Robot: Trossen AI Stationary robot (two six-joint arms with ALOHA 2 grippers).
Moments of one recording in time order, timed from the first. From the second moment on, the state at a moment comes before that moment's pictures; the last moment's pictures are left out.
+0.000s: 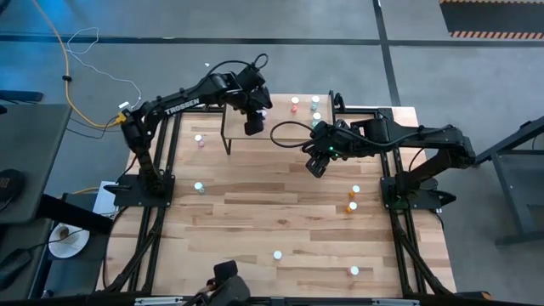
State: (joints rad) left arm 0.67 1.81 1.71 -0.92 0.07 0.40; right arm -0.01 1.43 1.54 -1.08 0.33 0.49
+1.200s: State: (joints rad) left arm 0.41 1.39 1.49 -0.97 0.14 0.25; right arm 0.18 1.43 1.54 -1.22 0.31 0.65
